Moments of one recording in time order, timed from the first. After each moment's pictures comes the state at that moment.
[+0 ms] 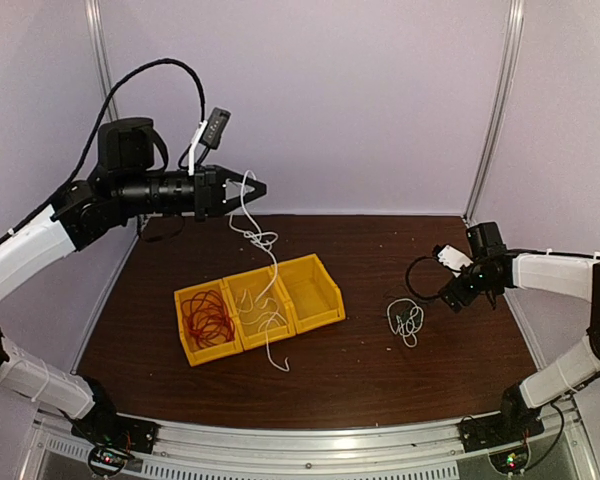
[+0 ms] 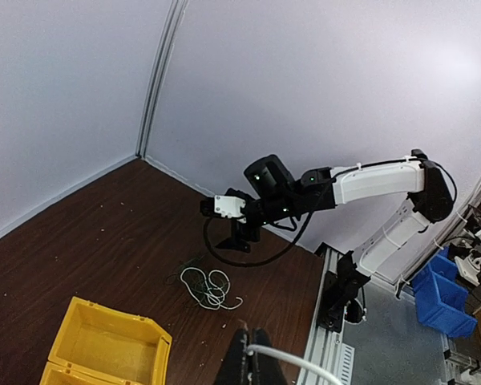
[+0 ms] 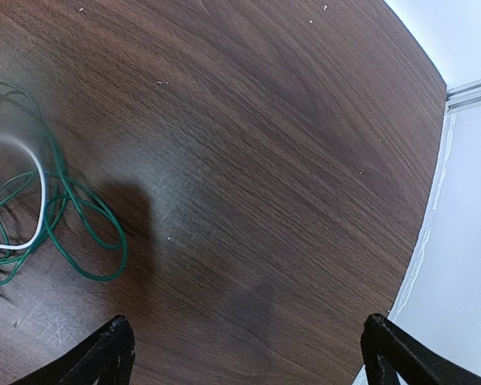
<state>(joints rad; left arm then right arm) -0.75 1.27 1.36 -0.26 0.53 -0.27 0.16 1.40 0.77 -0.29 0.13 -0.55</state>
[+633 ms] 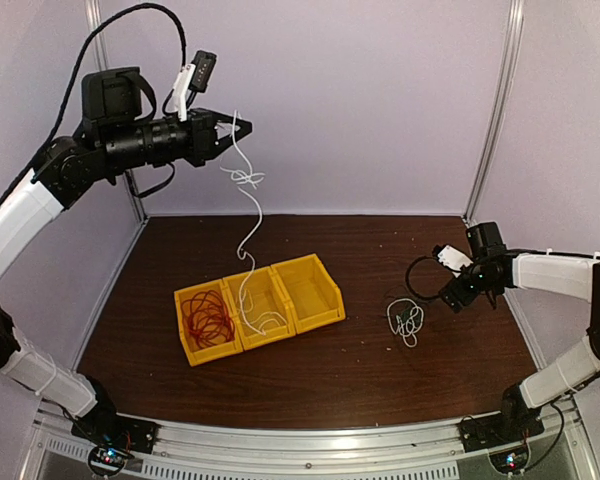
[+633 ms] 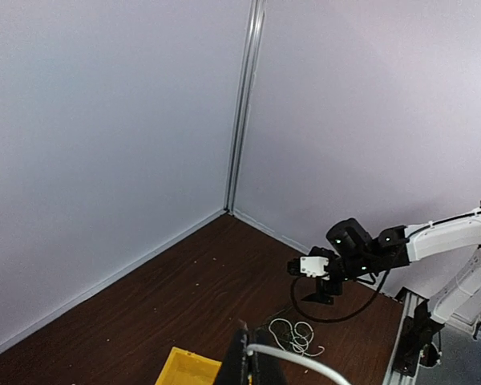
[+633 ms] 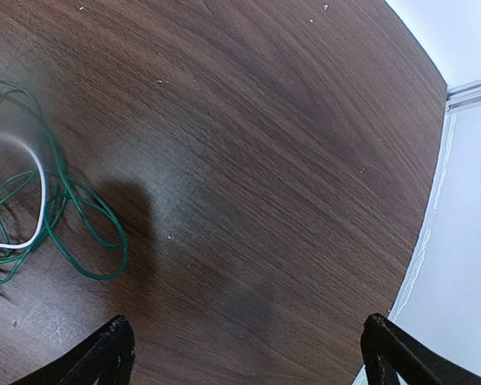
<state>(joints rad) -0.75 1.36 1.72 -0.44 0.27 -0.13 0.16 1.40 0.77 -0.29 0.13 -0.55</state>
